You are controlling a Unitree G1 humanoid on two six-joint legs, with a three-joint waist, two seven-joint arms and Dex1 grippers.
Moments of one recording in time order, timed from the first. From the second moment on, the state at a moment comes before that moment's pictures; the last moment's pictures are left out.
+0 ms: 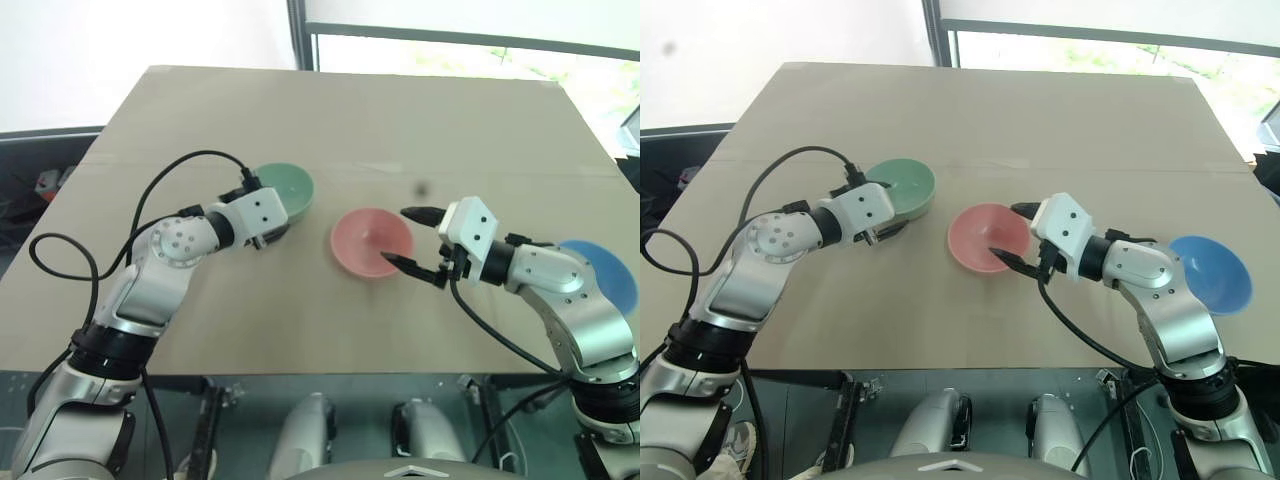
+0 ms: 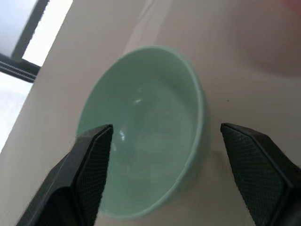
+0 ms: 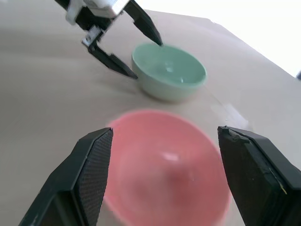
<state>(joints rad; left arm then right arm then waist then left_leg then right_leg) -0.51 0.81 -0.23 -0.06 0.18 0.27 -0.72 -0.31 -0.52 0.09 -0.55 0.20 0.58 0.76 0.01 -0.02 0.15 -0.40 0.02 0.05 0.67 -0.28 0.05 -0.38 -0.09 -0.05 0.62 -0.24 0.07</state>
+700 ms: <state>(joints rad) -0.72 0.65 -0.24 -0.03 -0.04 0.16 -1.03 -0.13 -0.57 -0.09 -0.69 0.22 0.61 0.59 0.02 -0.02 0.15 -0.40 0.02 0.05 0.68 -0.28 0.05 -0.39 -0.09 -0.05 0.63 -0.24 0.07</state>
